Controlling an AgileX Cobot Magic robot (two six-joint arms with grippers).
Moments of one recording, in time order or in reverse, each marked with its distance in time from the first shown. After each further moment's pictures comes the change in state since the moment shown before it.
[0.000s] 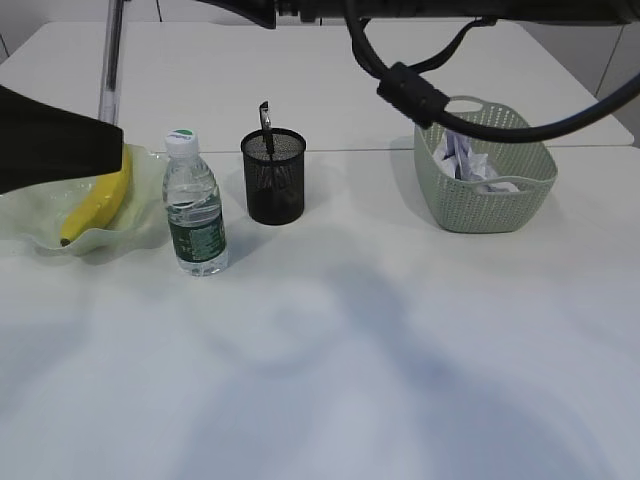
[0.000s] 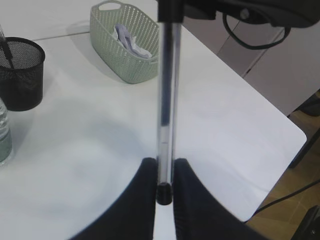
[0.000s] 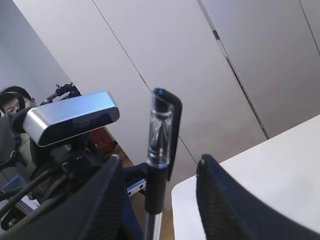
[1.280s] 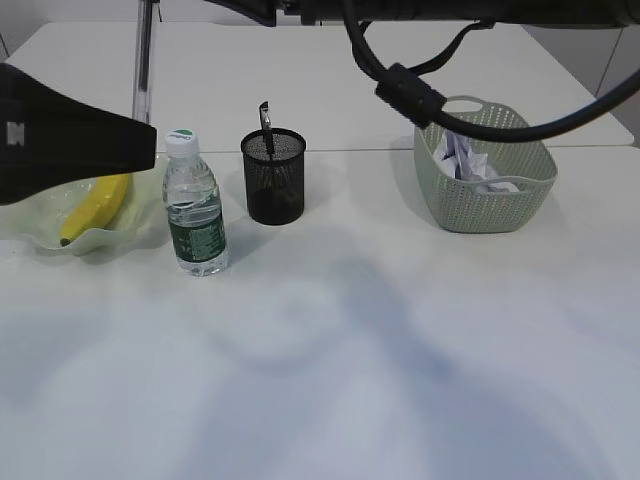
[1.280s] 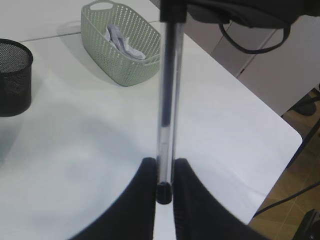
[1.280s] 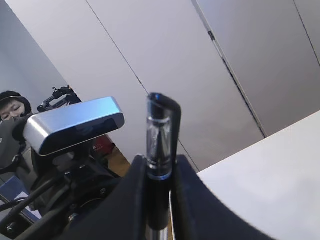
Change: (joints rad) left arm 0.000 0.063 0.002 -0.124 -0.042 0.120; right arm 0.000 0.006 0.000 0.005 -0.011 0.004
